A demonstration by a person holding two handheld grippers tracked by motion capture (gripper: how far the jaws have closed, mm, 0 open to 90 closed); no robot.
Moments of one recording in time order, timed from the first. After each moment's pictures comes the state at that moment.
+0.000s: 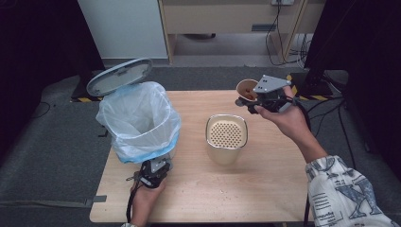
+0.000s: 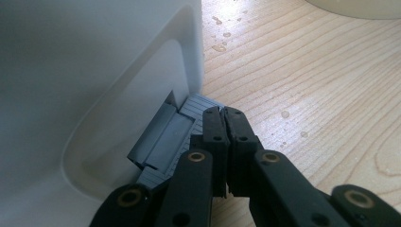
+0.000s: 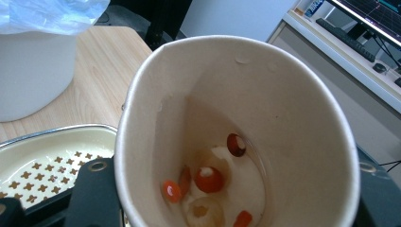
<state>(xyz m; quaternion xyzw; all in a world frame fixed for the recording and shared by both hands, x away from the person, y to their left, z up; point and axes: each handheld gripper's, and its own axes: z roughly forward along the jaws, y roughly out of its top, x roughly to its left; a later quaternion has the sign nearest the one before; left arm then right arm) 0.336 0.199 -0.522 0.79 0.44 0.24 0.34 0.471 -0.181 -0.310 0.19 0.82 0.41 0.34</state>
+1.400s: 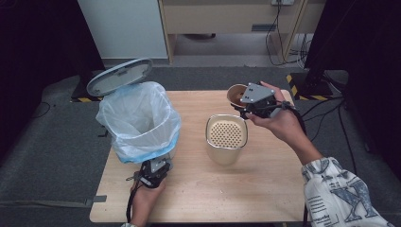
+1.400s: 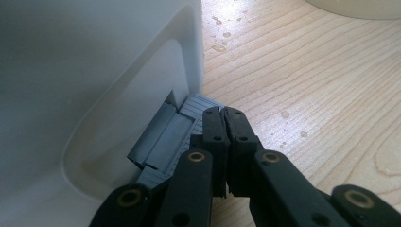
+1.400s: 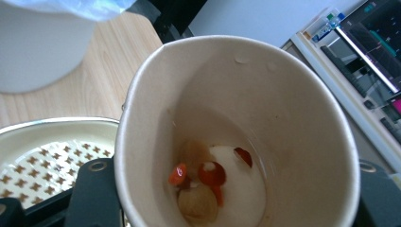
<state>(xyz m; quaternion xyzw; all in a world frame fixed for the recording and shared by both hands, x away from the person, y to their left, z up) 0.337 0.200 -0.522 0.79 0.44 0.24 0.34 0.455 -0.153 -0.311 0.11 0.84 0.37 0.38</state>
